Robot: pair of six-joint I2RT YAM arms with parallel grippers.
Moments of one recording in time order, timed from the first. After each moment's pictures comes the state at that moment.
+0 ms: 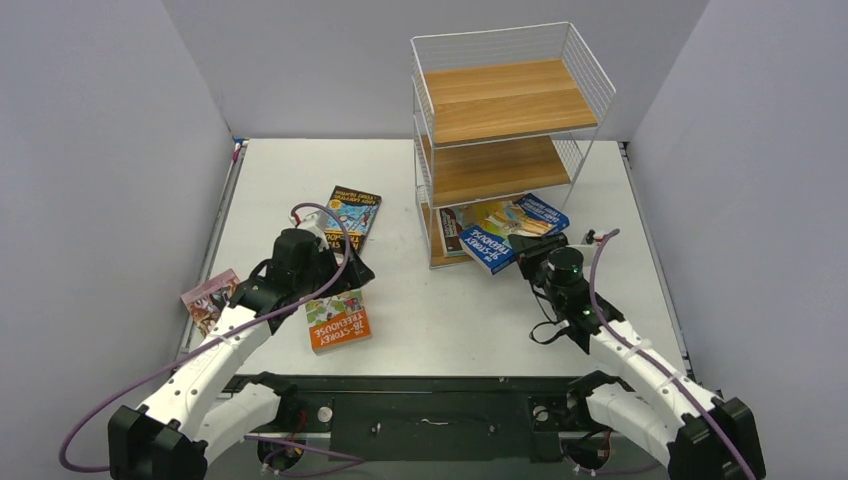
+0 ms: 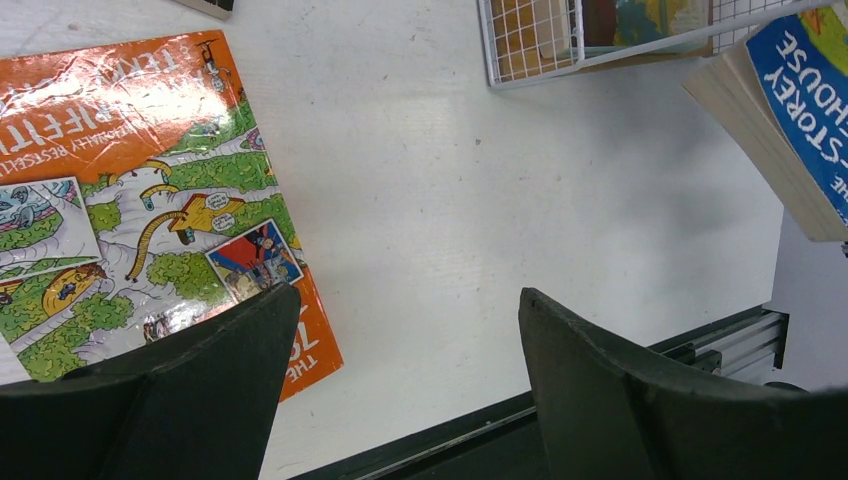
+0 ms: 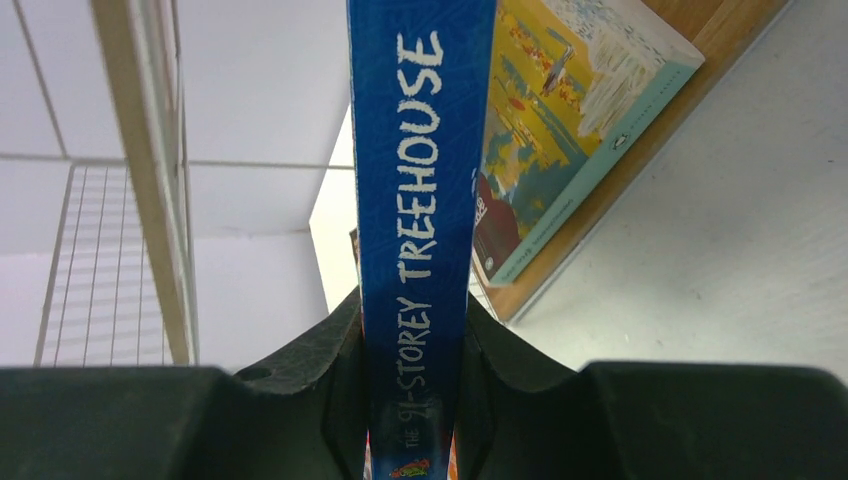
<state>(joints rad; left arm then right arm) -0.40 0.94 0.73 -0.48 0.13 -0.67 0.42 0.85 0.45 0.05 0.23 1.33</state>
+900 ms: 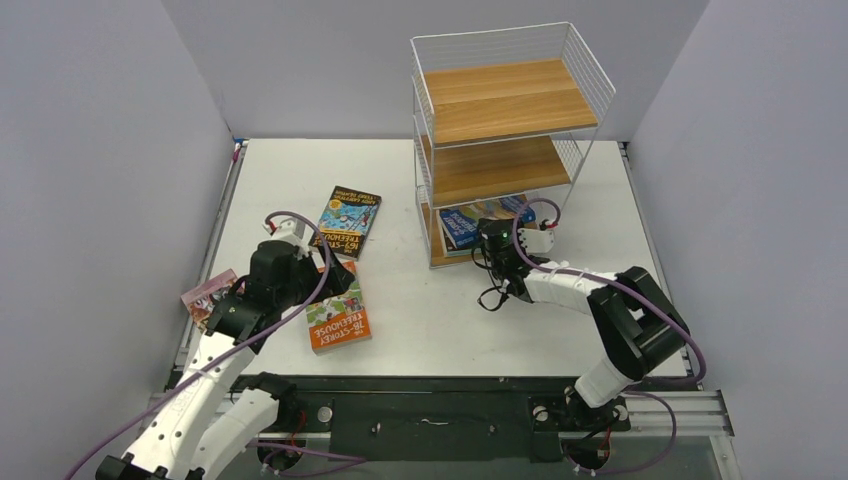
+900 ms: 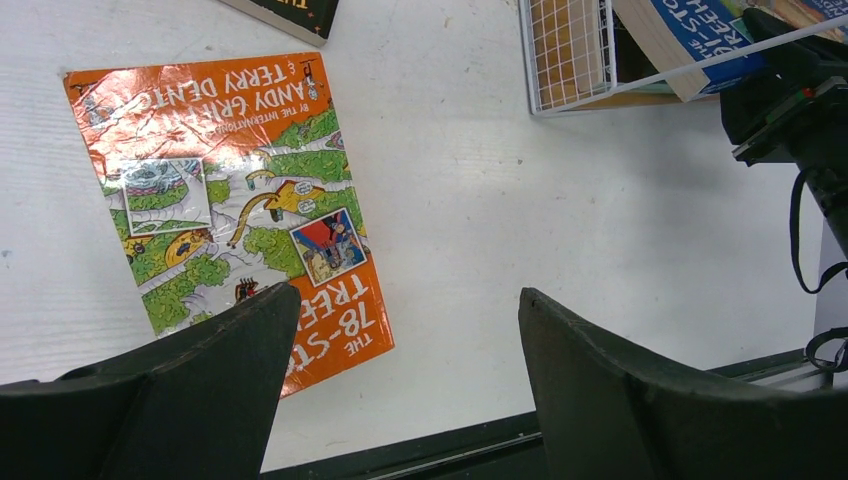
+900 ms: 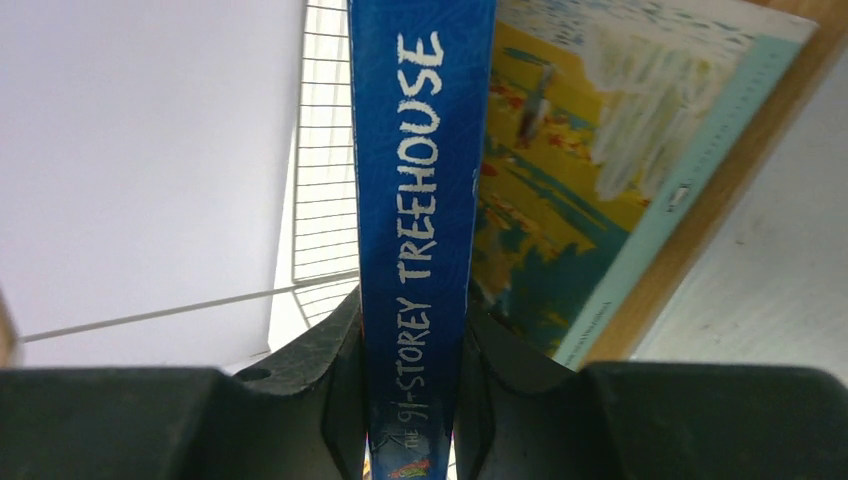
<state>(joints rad) -0.35 0.76 0.72 -0.61 0.03 -0.62 0.56 1.57 0.74 0.29 0.57 1.56</state>
